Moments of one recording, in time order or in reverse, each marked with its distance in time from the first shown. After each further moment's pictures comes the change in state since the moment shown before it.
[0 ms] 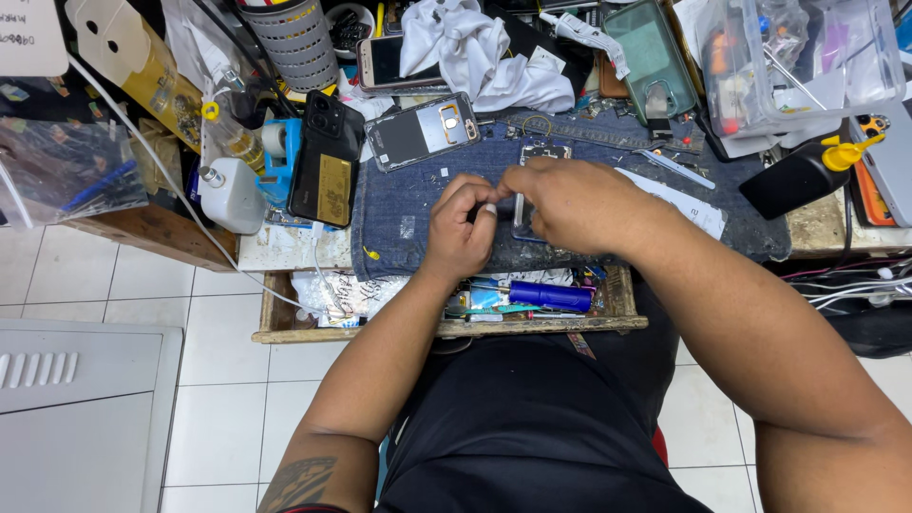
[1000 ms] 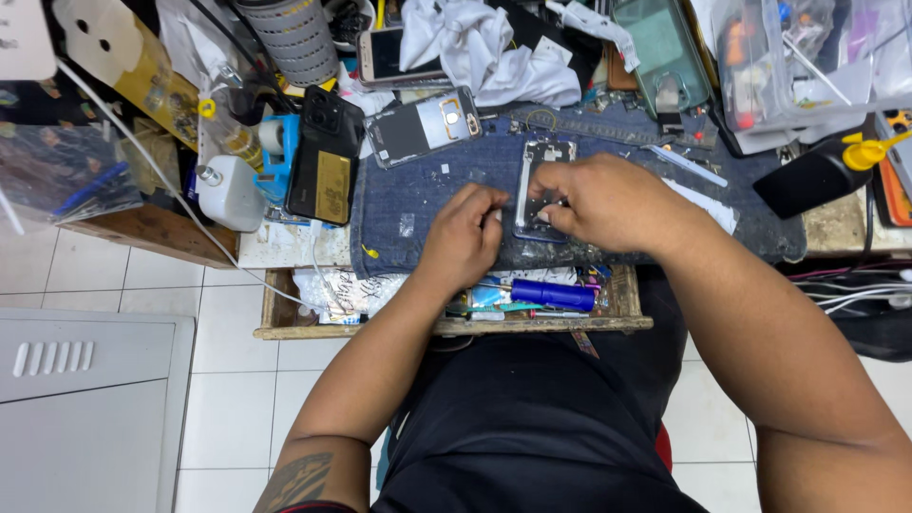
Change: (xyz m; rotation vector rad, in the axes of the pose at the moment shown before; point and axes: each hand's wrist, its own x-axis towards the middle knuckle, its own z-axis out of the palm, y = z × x) left_hand 0.004 0.028 -0.008 0.297 -0.214 -0.145; right_hand -0.014 0.022 -0.005 0.076 -0.124 0.206
